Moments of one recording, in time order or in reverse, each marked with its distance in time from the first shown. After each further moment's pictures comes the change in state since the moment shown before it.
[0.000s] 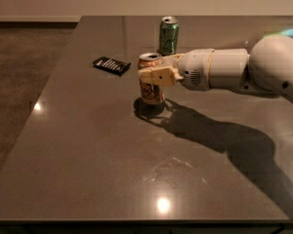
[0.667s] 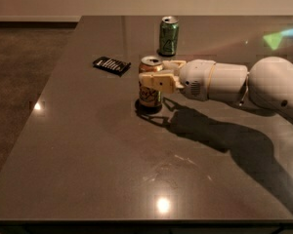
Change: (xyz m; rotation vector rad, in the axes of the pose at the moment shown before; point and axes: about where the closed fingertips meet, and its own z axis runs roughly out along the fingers) arm -0.010 0.001 0.002 0.001 0.112 0.001
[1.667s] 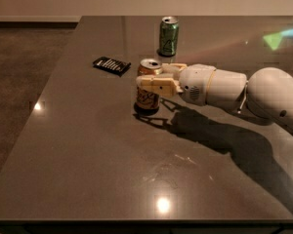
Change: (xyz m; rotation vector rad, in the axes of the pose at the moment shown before) arm -0.003 0.001 0.000 -0.025 0.063 0.002
